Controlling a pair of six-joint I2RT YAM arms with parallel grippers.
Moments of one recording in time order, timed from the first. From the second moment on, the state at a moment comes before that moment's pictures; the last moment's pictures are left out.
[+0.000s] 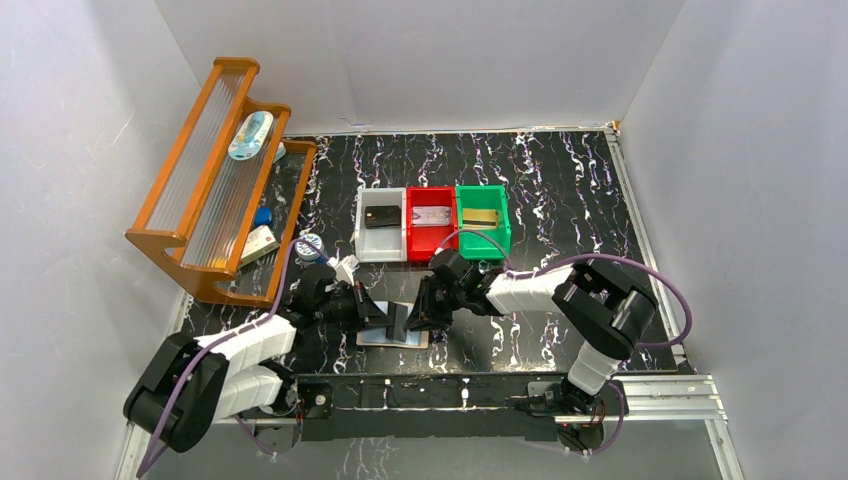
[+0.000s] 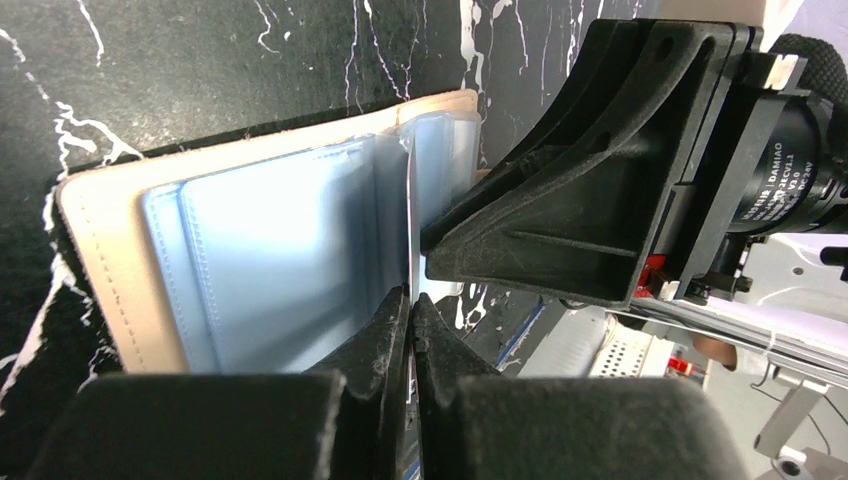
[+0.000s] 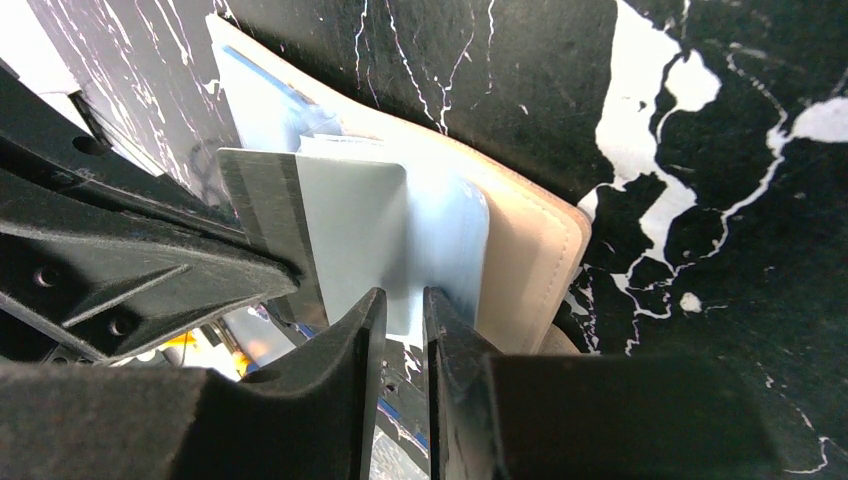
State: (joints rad) left arm -0.49 1.15 0.23 0.21 0.57 -0.88; right arm 0.95 1.68 0.74 0.06 -0.34 1.09
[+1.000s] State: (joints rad) left arm -0.49 1.09 0.24 0.12 0.54 -0.83; right arm 0.94 1.73 0.83 -0.02 -0.39 1.00
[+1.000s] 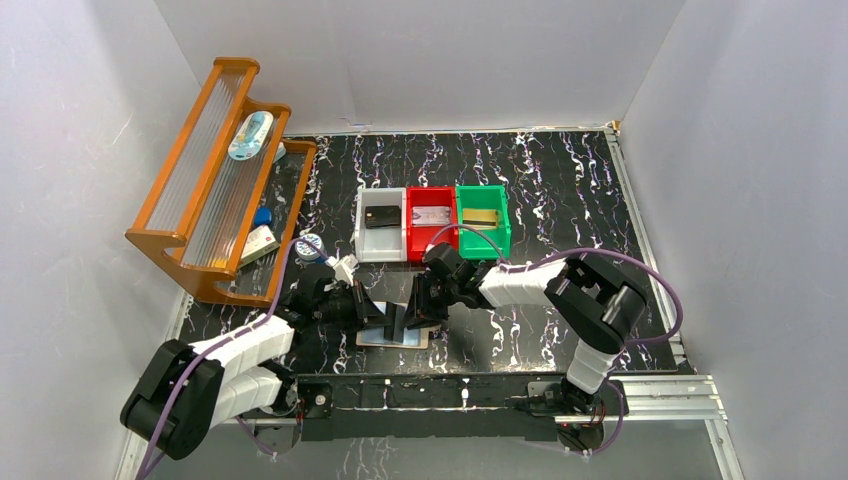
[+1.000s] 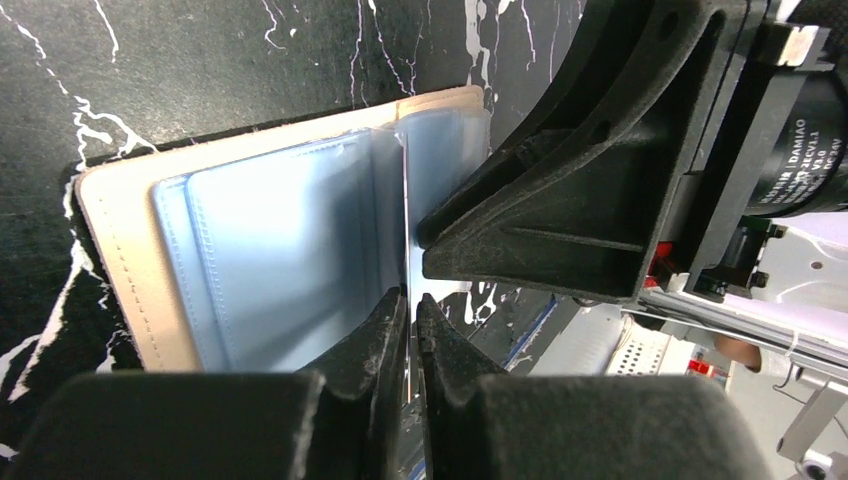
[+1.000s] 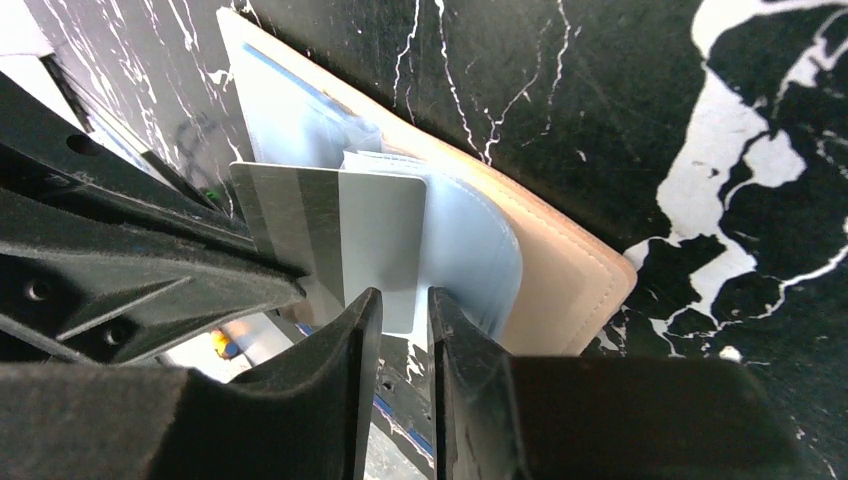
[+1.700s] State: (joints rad) left arm -0.49 1.12 0.28 0.06 0.55 -0.79; right arm 0.94 1.72 0.77 0.07 -0.39 1.07
